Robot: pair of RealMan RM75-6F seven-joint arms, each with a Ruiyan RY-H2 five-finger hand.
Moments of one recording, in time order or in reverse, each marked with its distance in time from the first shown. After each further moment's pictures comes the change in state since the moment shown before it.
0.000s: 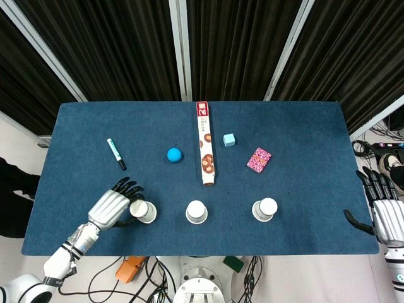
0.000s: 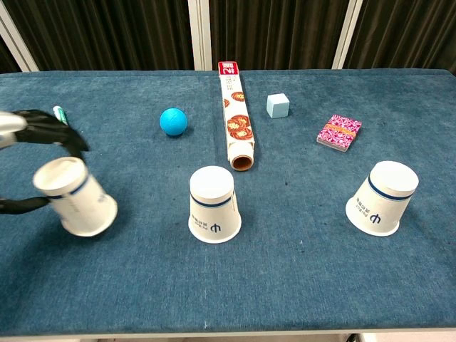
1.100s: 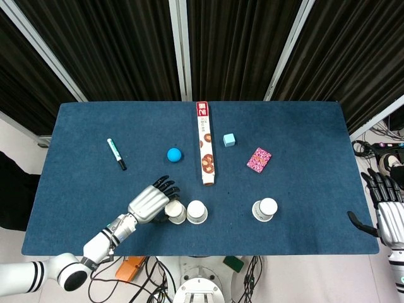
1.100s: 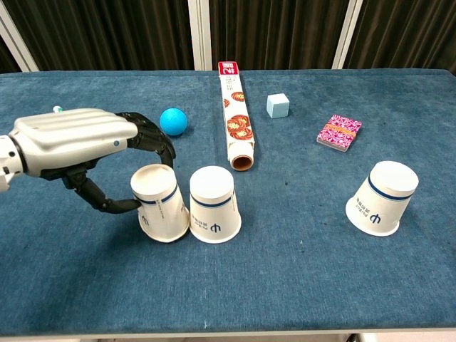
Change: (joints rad) left arm -0.197 -0.138 -0.065 -0.039 -0.184 -0.166 0.229; right arm -0.013 -0.006 -0.001 0.027 0.010 0.003 0.029
